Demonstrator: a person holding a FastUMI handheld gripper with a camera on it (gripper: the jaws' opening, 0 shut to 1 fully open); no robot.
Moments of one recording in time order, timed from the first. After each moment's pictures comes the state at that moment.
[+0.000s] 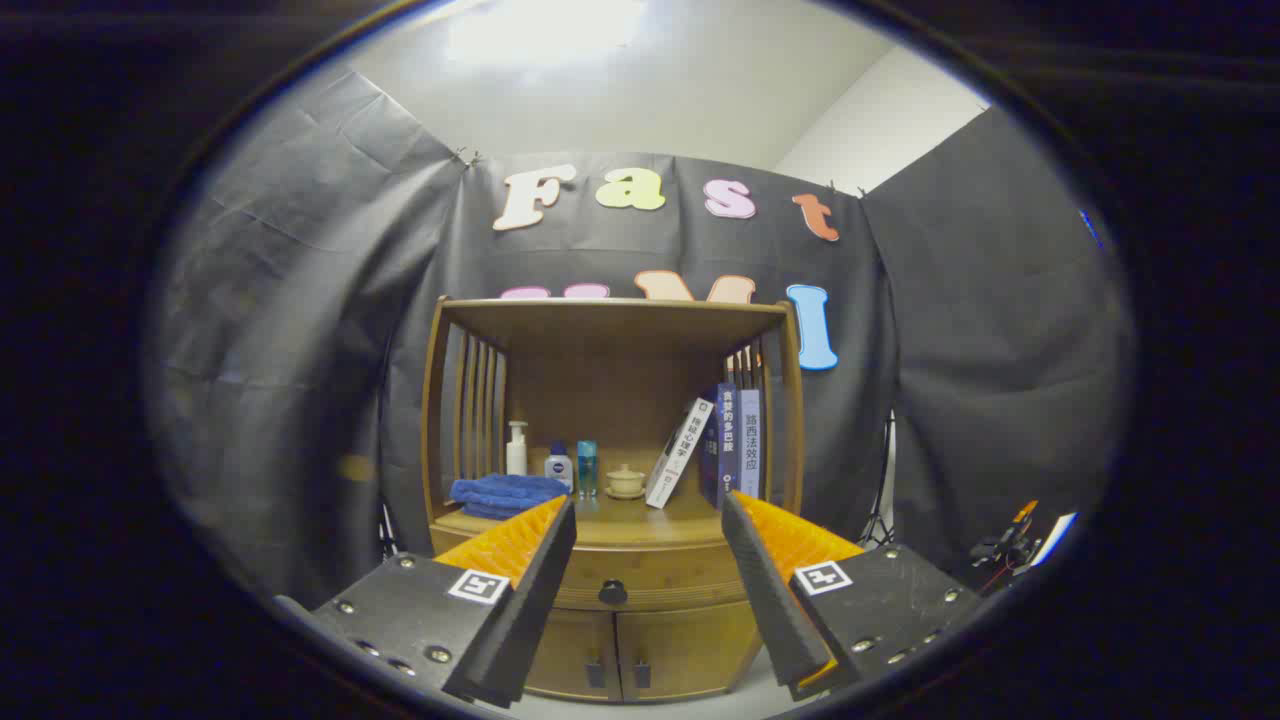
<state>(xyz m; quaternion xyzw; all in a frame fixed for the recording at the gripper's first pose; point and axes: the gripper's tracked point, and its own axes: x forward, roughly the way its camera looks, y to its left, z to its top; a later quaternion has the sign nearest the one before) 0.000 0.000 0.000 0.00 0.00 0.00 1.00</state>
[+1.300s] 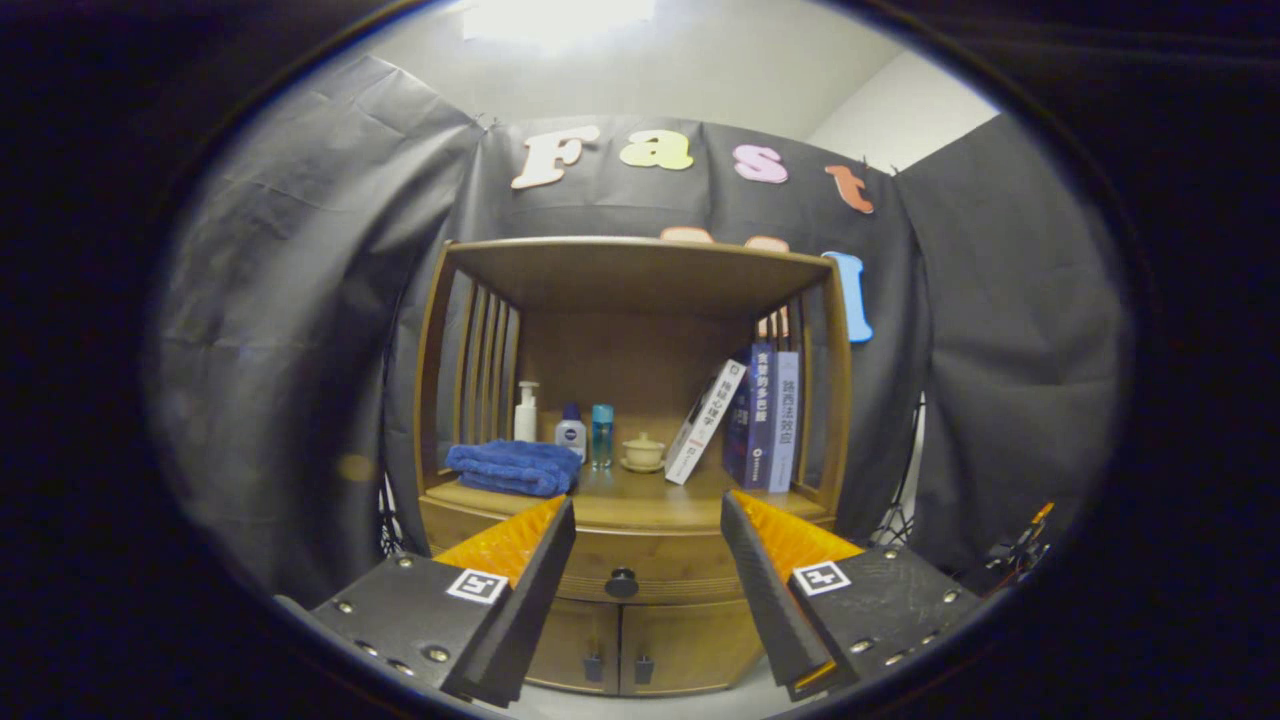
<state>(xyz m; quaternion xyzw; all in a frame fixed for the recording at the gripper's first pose) 0.073 0.022 -0.067 -0.01 0.06 0.04 1.00</state>
